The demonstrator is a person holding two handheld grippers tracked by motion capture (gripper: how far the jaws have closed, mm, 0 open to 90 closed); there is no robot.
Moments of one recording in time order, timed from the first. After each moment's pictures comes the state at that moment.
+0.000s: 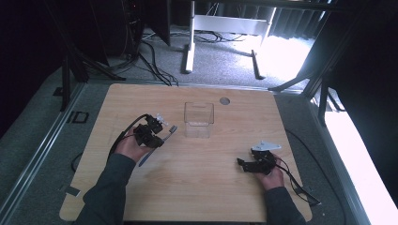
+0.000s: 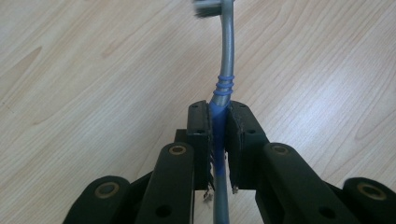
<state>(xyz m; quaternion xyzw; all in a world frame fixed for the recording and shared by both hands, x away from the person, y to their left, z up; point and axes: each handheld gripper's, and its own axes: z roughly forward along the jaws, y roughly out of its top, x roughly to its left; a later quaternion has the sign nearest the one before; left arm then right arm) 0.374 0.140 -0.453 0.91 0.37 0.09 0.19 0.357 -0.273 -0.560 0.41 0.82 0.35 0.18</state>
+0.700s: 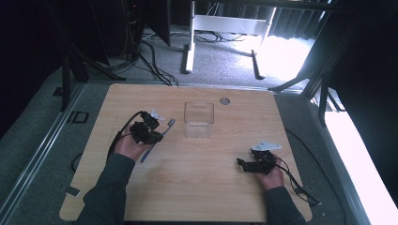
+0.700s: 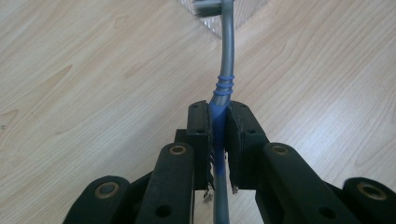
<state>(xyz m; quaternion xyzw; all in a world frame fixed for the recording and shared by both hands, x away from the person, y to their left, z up) 0.374 0.150 -0.444 0.88 0.39 0.12 0.24 0.357 -0.273 -0.560 0.41 0.82 0.35 0.18</state>
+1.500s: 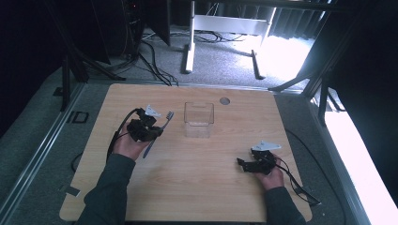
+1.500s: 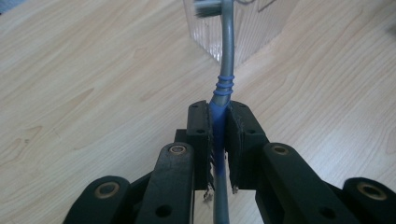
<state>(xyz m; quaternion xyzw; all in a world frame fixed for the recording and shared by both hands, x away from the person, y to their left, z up) 0.369 0.155 -0.432 0.86 0.40 0.16 0.29 0.357 -0.273 -0.560 0.41 0.82 0.35 0.18</state>
